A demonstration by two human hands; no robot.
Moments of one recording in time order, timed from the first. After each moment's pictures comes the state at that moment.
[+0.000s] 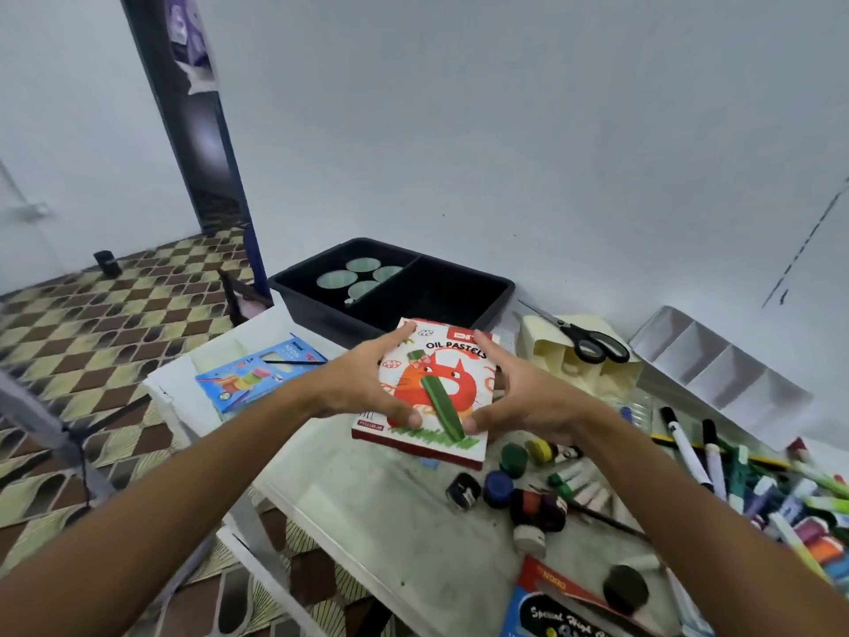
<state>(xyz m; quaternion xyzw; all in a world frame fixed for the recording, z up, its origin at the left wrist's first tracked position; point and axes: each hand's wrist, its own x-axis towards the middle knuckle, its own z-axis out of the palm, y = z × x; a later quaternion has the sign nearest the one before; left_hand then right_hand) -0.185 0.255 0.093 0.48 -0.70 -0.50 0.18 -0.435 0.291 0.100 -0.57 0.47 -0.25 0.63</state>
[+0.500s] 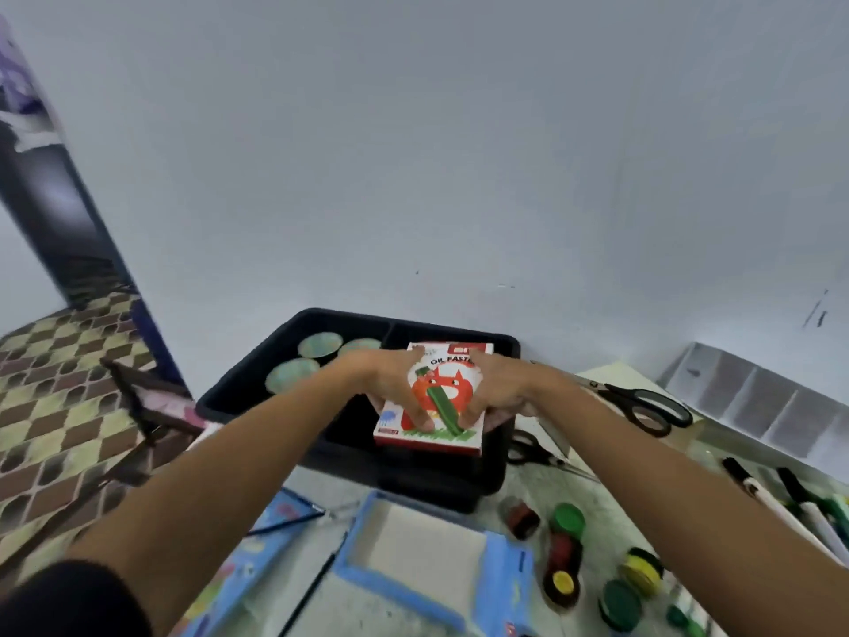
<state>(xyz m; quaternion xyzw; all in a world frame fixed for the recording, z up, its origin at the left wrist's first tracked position) -0.217 -0.003 0.110 0.46 -0.80 -0.37 -0.11 -0.383 0.092 0.109 -0.52 0.66 -0.22 0.50</state>
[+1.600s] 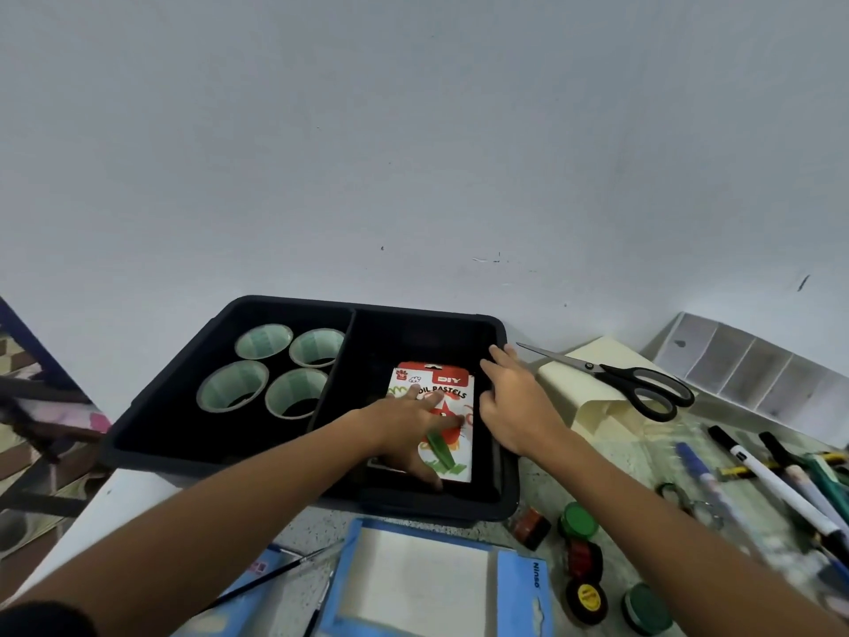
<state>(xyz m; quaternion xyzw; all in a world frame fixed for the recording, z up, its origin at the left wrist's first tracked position) -0.248 -0.027 0.000 0.18 -0.96 -0.03 -0.20 -0.395 0.087 0.029 -0.57 0.79 -0.22 0.09</state>
